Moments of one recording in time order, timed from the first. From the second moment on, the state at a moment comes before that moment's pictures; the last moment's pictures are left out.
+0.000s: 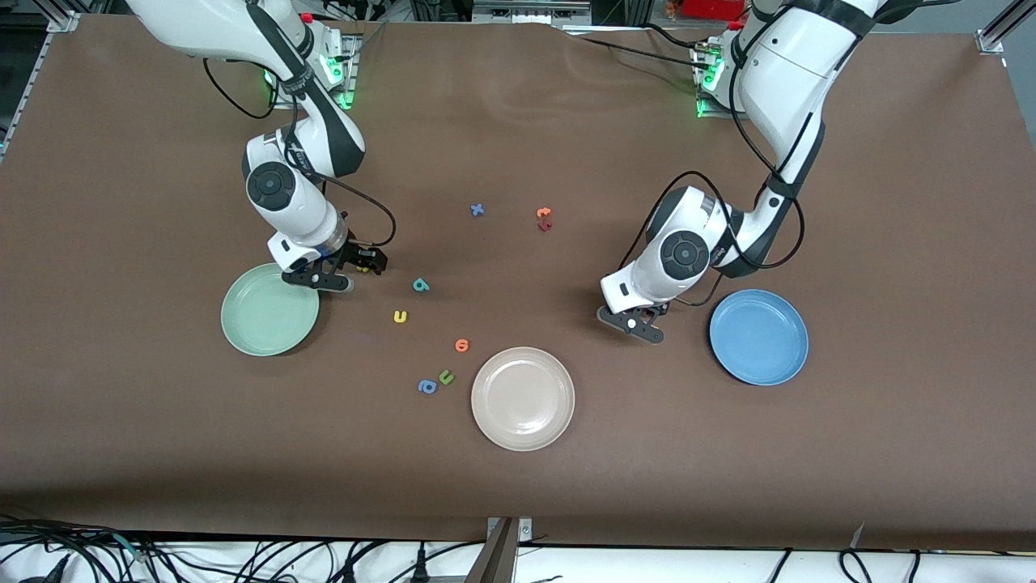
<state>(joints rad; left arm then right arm) -0.28 0.66 -0.19 -1.83 0.01 2.39 -0.05 0.14 0.36 0.22 -2.27 -0.05 2.62 0.54</state>
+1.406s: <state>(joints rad) -0.02 0.59 -0.15 -1.76 0.18 2.10 0.02 0.14 0.43 0.21 -2.26 -0.05 2.65 0.54</state>
